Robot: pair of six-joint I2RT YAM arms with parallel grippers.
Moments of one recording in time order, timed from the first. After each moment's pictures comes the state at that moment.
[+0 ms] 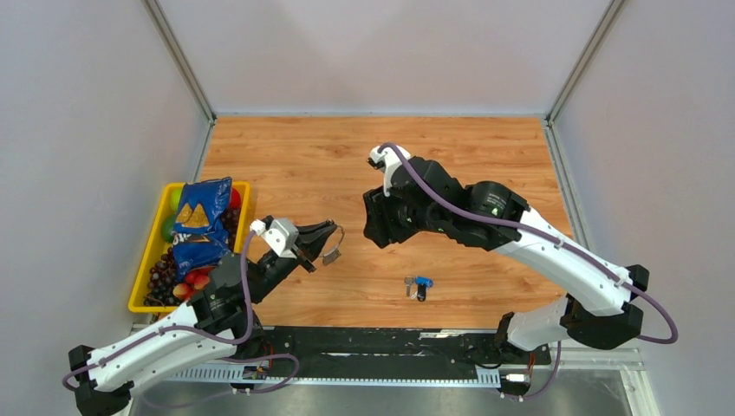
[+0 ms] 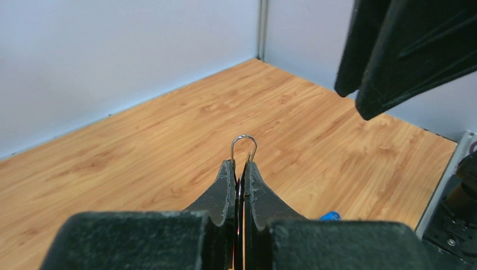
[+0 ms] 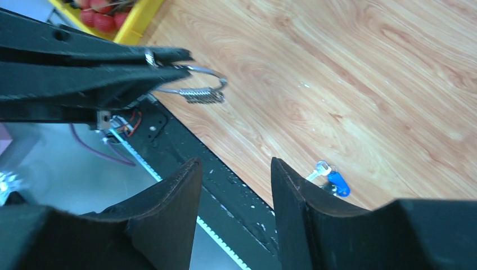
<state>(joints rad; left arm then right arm) -1.03 0.45 0.46 0.17 -0.21 0.03 1.11 1.40 1.77 -1.05 0.11 0.45</state>
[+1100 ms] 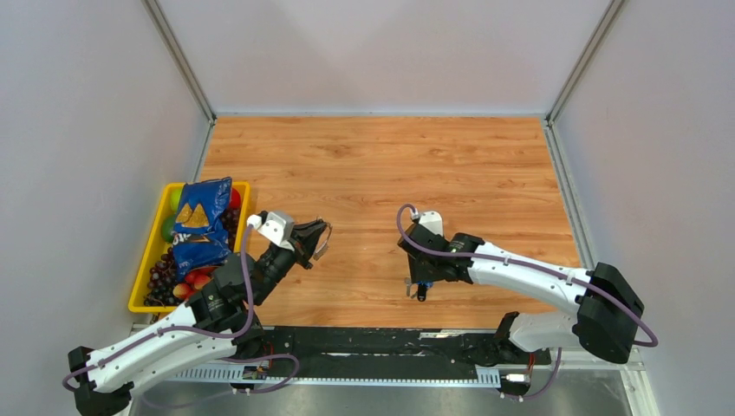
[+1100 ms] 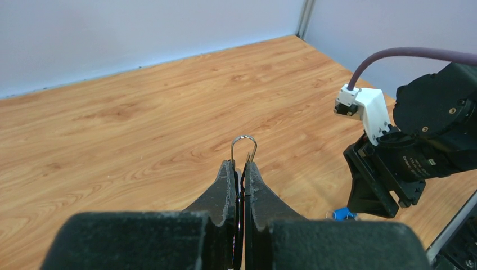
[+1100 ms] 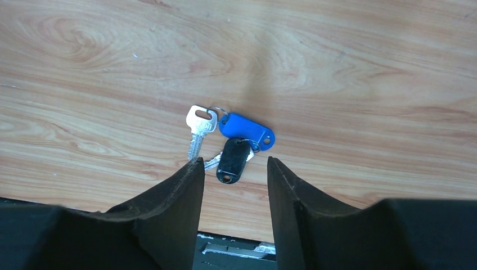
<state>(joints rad) -1.03 0.43 0.47 0.05 -0.41 -0.08 0.99 1.28 0.85 -0.74 0.33 0.74</state>
